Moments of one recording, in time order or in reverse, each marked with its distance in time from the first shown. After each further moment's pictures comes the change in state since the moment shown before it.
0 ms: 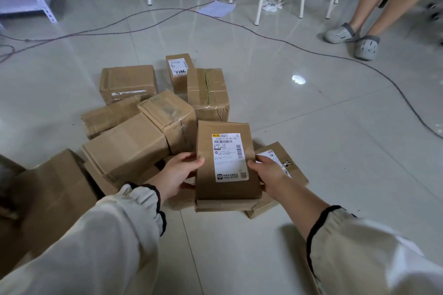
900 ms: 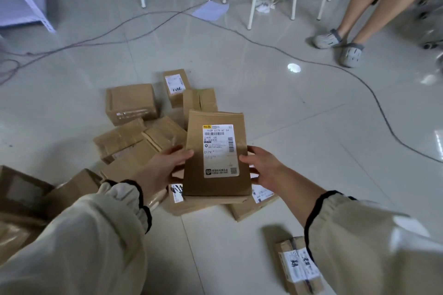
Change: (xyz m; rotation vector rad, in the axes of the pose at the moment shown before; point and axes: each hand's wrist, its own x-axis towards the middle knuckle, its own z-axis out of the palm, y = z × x) left_hand -0.089 0.146 -0.005 -0.069 -0.052 -0.050; right_hand -0.107 -0.147 -0.032 0.070 -0.141 0.043
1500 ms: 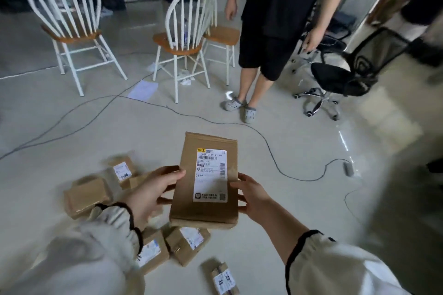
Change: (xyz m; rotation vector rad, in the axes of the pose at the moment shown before) left_hand -0.284 0.353 0.200 0.237 -0.232 0.074; right_hand -0.385 -0.297 -0.141 0.303 0.229 -0.020
